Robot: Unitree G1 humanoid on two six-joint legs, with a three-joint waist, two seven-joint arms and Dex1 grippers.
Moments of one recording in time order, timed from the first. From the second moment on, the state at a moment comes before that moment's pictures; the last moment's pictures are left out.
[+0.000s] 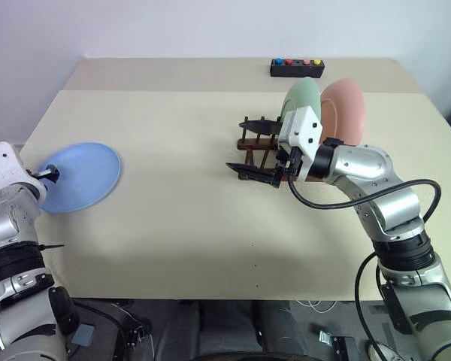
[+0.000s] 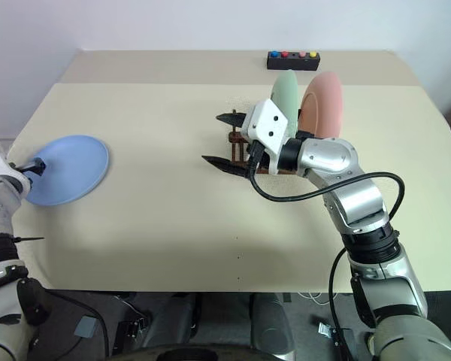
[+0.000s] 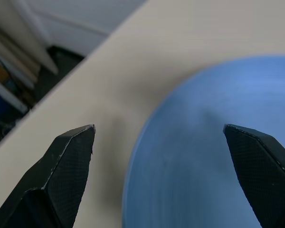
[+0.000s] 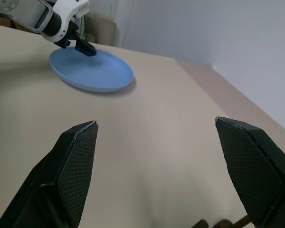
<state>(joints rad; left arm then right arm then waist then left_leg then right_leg) -0.55 0.65 0.56 0.45 -0.24 0.74 -0.01 -0.62 -0.57 0.16 -0.27 0.37 0.38 0.83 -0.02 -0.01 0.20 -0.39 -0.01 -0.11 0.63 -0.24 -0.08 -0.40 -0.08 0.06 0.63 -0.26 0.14</state>
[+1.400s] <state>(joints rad) -0.62 0.22 0.08 -0.22 -0.07 0.36 0.09 -0.67 -0.46 0.34 -0.02 -0.25 -0.13 0.58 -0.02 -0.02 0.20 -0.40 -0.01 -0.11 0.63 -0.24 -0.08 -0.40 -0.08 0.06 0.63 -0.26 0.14</state>
